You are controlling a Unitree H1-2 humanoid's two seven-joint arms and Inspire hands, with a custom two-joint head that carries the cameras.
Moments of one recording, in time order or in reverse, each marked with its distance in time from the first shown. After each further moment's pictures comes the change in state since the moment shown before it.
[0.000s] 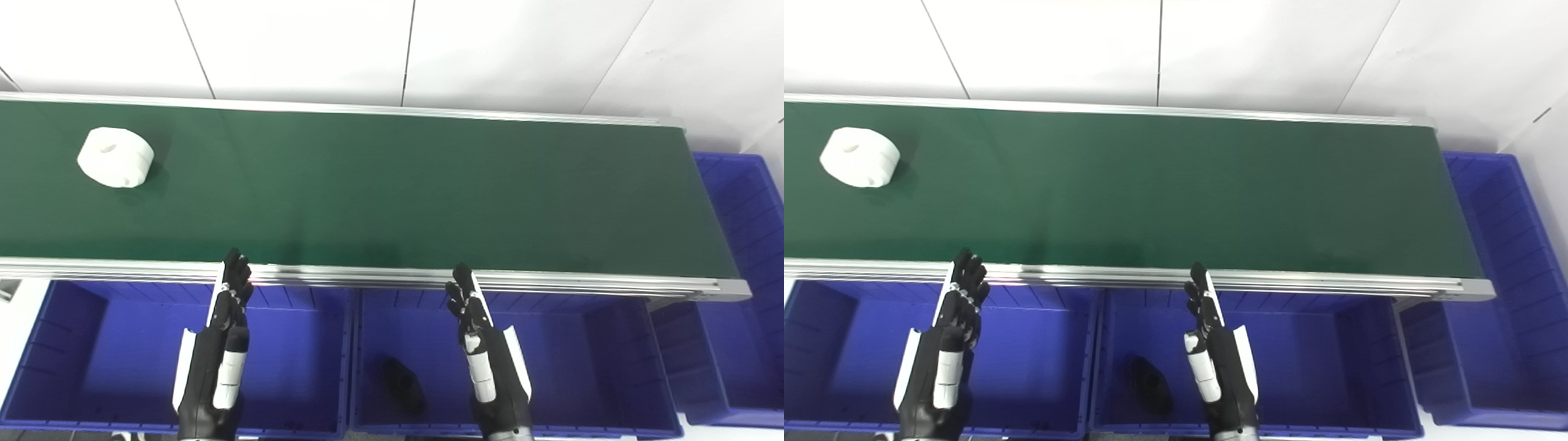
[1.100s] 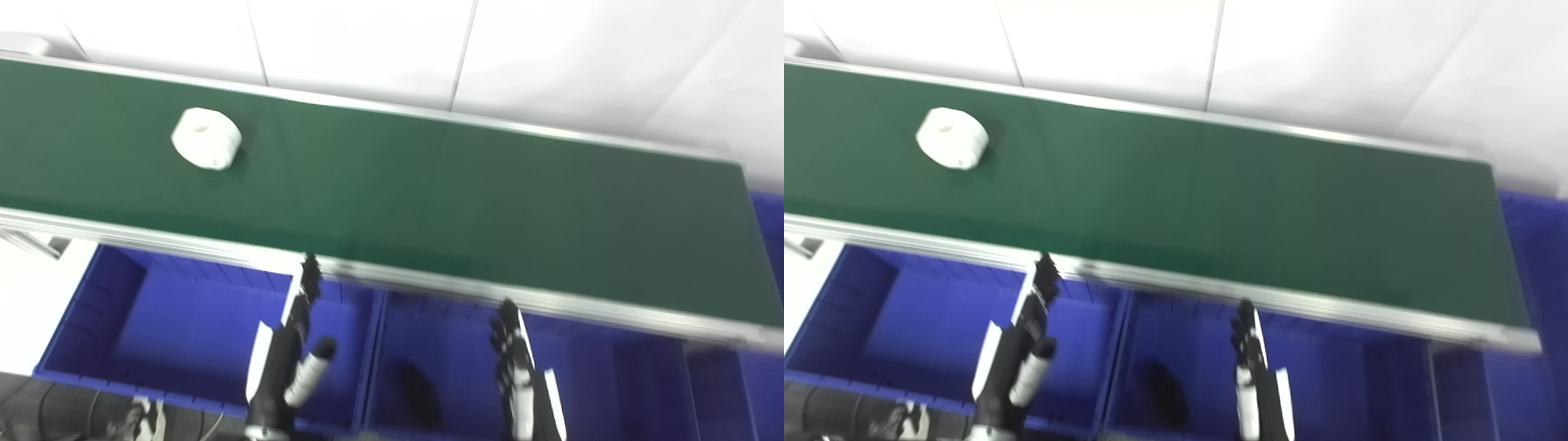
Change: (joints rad) left arm -0.029 -0.053 -0.097 0.220 0.183 -0.165 0.138; right arm -0.011 -0.040 -0.091 0.171 0.124 -0.152 0.056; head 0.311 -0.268
